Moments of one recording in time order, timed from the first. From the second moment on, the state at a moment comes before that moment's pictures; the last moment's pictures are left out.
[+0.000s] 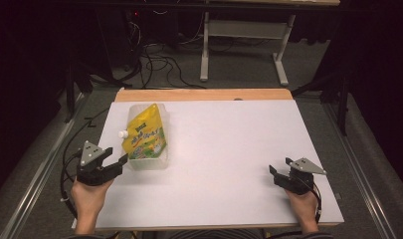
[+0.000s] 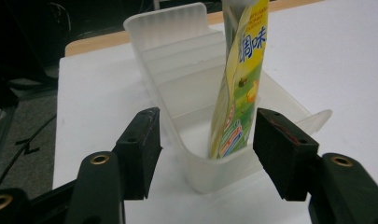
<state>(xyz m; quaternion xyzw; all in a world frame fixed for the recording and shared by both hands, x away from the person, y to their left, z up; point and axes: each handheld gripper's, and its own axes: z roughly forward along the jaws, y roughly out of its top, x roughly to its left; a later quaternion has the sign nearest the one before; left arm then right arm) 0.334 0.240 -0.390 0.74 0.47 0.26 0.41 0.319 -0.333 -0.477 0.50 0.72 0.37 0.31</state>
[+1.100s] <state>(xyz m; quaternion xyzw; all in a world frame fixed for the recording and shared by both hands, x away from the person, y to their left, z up) 0.307 0.182 -0.407 0.77 0.41 0.22 0.45 0.319 -0.333 -0.477 0.50 0.72 0.37 0.31</state>
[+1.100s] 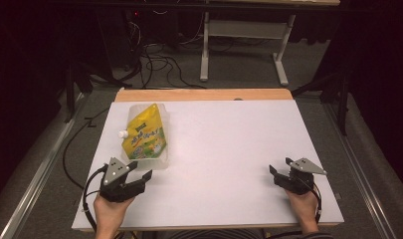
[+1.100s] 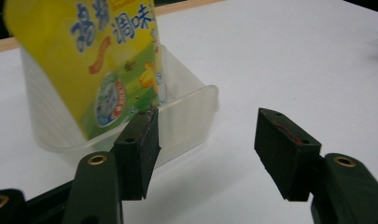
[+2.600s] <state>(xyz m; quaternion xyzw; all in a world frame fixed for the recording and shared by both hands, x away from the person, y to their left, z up) 0.324 0.116 -0.416 0.79 0.35 0.17 0.48 0.319 -0.333 -0.477 0.50 0.71 0.37 0.31</state>
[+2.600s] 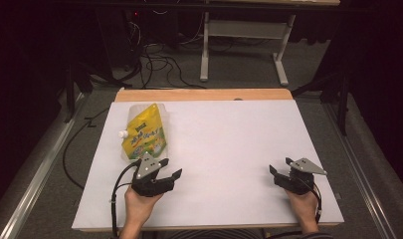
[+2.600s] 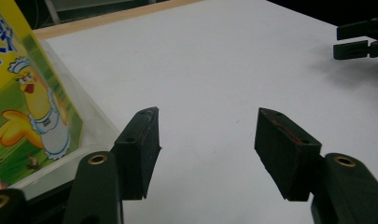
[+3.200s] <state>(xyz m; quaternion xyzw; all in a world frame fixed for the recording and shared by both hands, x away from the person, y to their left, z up) 0.336 0.081 -0.426 0.79 0.34 0.16 0.48 0.319 -0.333 -0.477 0.50 0.71 0.38 0.31</state>
